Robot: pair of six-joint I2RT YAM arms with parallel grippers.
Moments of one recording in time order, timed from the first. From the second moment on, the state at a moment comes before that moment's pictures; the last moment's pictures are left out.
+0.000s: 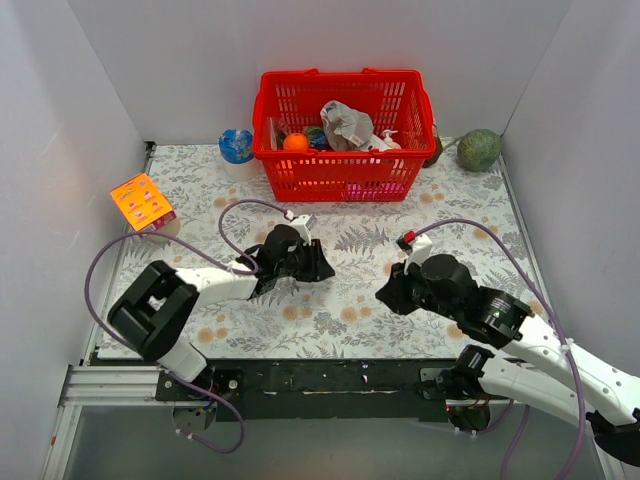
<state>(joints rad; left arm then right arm) -0.73 1.49 0.68 0.28 0.23 -0.62 0.94 0.71 0.70 -0.57 0.05 0.47</state>
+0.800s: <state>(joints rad) -0.67 1.66 0.79 0.14 0.24 -0.59 0.94 0.60 0.64 -0.56 0.04 0.50</state>
